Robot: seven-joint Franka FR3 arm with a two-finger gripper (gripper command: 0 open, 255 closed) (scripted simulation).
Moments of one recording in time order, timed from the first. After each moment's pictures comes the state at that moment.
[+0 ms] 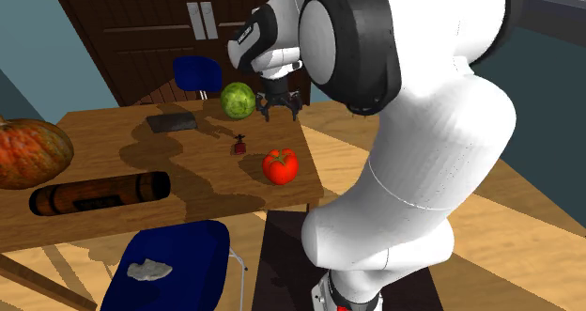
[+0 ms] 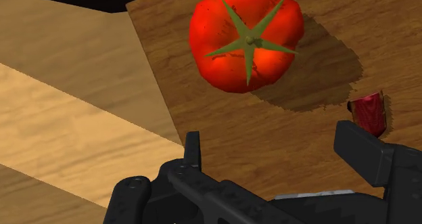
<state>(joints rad) 0.10 -0.08 0.37 -2.19 -0.03 2.03 0.50</state>
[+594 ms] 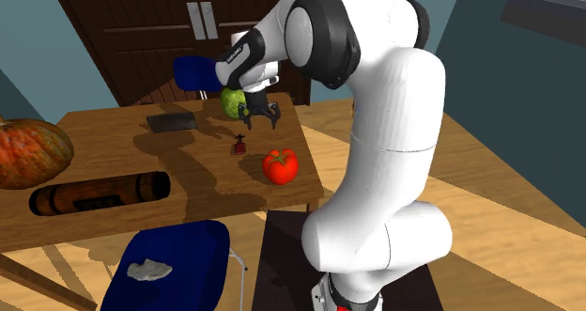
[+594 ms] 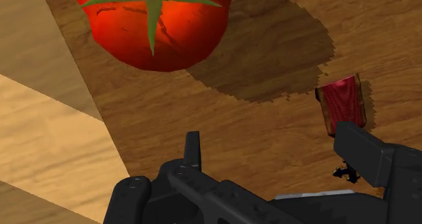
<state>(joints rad) 0.17 0.27 0.40 -1.96 -0.16 2.09 0.68</state>
